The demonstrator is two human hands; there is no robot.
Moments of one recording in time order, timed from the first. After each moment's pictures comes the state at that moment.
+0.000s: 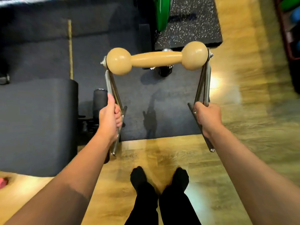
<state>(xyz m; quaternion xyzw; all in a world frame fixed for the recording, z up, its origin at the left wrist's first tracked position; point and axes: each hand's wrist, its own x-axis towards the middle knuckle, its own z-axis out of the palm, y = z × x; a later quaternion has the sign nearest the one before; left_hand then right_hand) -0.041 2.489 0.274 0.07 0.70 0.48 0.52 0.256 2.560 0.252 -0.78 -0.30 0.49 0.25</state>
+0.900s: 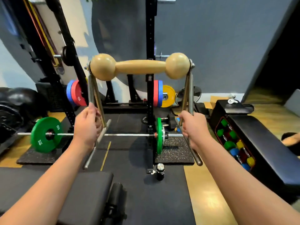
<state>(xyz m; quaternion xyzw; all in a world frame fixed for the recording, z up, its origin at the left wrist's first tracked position) -0.069 2.420 0.914 0.36 0.53 0.70 0.30 0.249 2.512 0.931 -0.50 -0.50 0.51 0.49</state>
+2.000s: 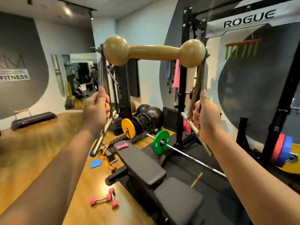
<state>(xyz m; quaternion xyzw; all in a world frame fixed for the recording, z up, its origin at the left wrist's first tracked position) -0.134 1.899 1.151 0.26 0.62 0.73 -0.12 0.018 2.180 1.137 -0.10 -0.57 0.71 0.40</state>
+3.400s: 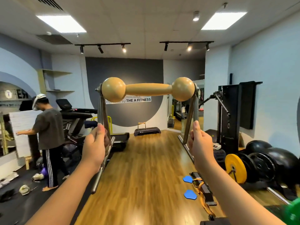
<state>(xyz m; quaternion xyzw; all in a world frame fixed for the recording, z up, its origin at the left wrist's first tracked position) -0.180 1.445 1.164 0.03 0.65 0.65 -0.40 -0.261 1.748 1.161 0.11 -0.60 0.77 0.18</state>
